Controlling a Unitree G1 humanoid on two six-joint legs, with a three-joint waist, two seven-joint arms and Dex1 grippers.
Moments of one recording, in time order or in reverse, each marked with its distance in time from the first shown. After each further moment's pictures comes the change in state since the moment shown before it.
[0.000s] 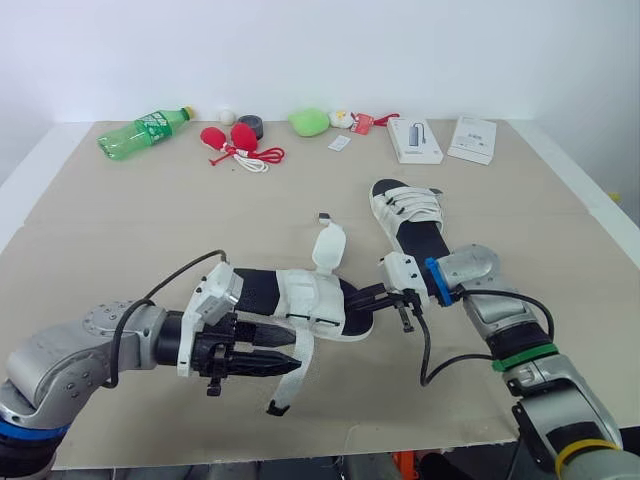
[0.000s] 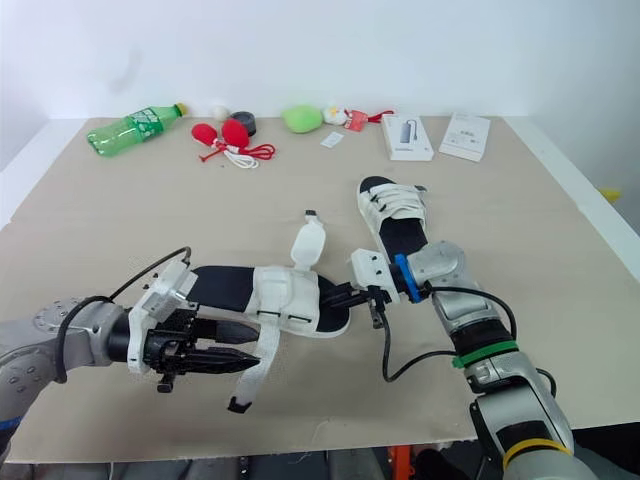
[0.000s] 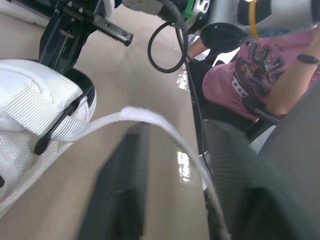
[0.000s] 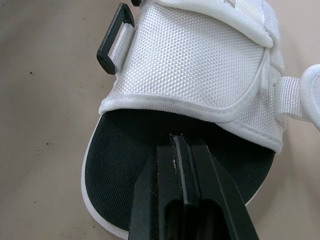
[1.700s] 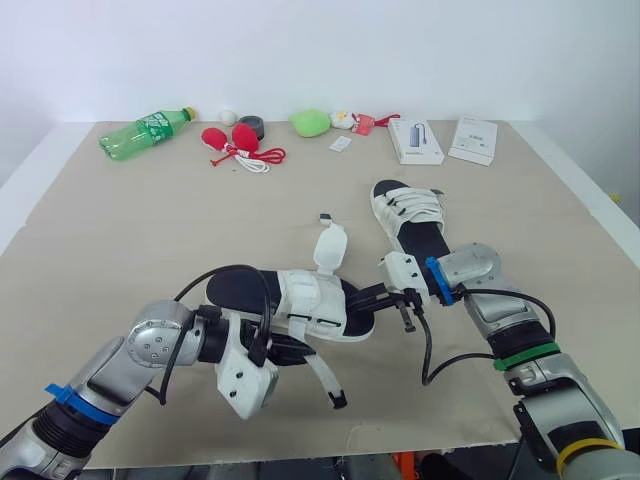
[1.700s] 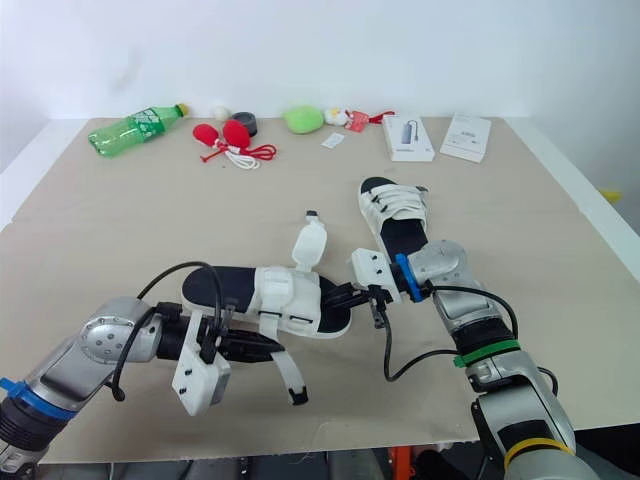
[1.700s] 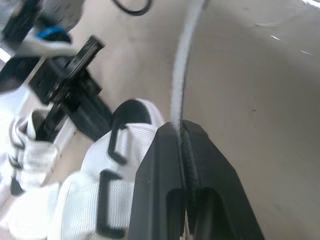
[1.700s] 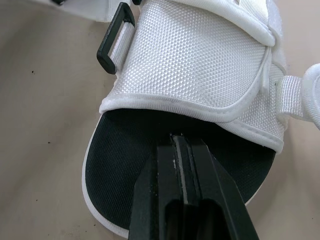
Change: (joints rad) left arm -0.059 -0.105 -0.374 0.272 0.890 -1.229 -0.028; right arm -0.001 -0.009 0.002 -0.008 -0.003 0.017 0.008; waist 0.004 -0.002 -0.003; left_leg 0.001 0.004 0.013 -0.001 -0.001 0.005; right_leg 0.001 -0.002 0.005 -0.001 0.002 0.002
